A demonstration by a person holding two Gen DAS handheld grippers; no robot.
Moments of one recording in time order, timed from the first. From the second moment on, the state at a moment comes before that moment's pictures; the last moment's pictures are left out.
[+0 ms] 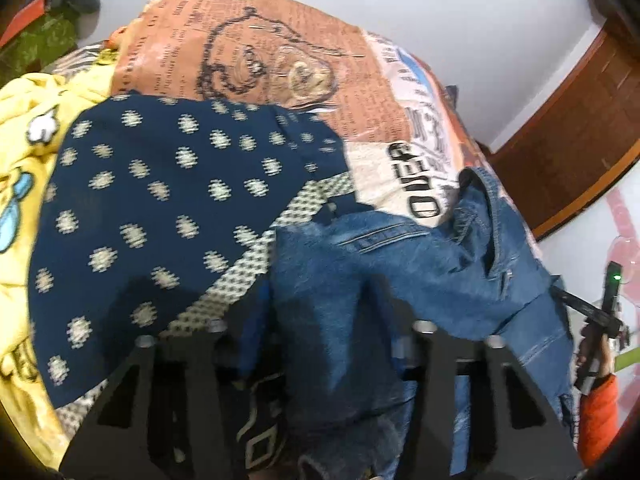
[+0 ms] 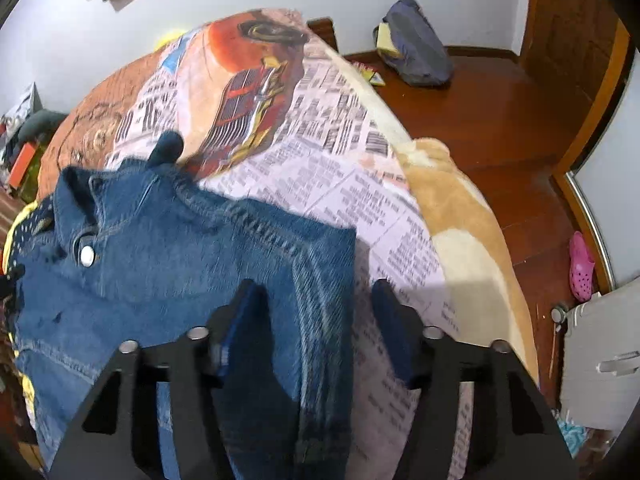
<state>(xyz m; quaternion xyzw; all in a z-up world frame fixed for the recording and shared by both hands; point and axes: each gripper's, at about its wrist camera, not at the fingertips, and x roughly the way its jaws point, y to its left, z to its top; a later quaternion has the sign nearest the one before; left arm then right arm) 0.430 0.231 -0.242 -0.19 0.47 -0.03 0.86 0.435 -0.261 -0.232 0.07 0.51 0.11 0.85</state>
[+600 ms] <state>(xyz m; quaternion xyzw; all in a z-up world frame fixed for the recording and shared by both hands) 0.393 0.195 -0.110 -0.10 0.38 0.02 0.92 0.450 -0.212 -0.137 0.05 0.44 0.18 0.88</state>
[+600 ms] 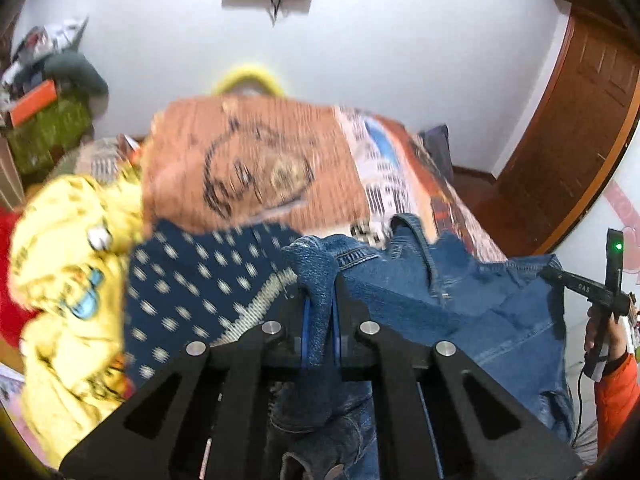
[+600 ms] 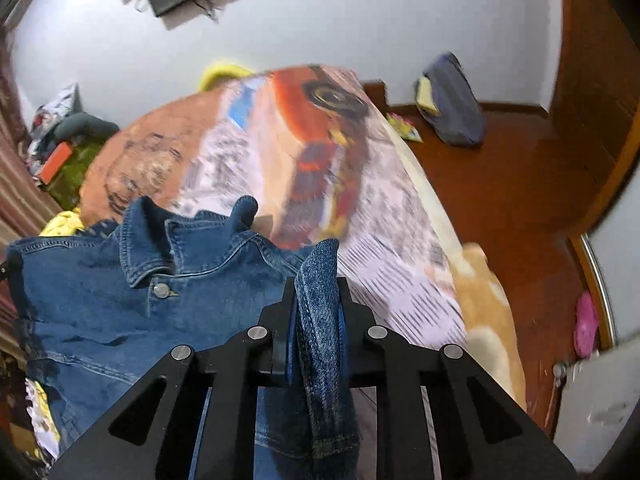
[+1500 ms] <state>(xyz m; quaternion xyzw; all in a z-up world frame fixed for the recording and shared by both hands) 0.435 0.278 -0.226 -0.05 0.47 0.14 0.87 0.525 -0.145 -0.224 -0.04 0.51 0.14 0.85</state>
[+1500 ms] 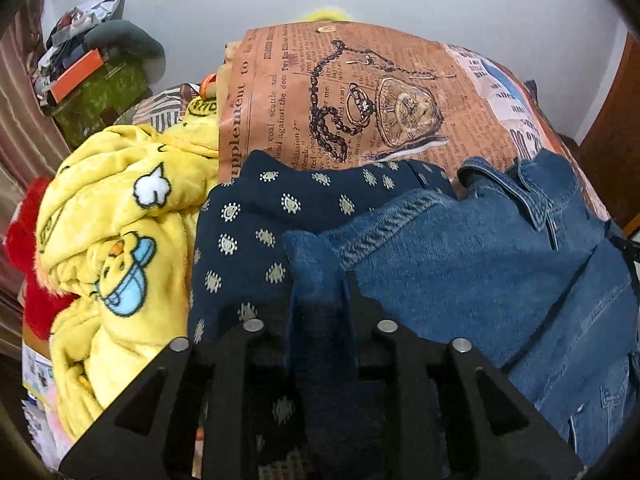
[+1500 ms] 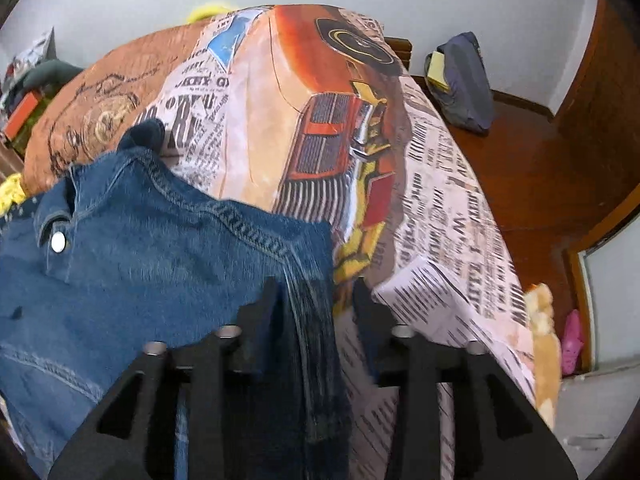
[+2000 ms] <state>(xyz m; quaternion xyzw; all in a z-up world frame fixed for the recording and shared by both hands) 0.334 0.223 -0.163 -0.01 0.44 0.11 0.89 0.398 -0.161 -0.133 -0.10 0.43 0.17 0.88</state>
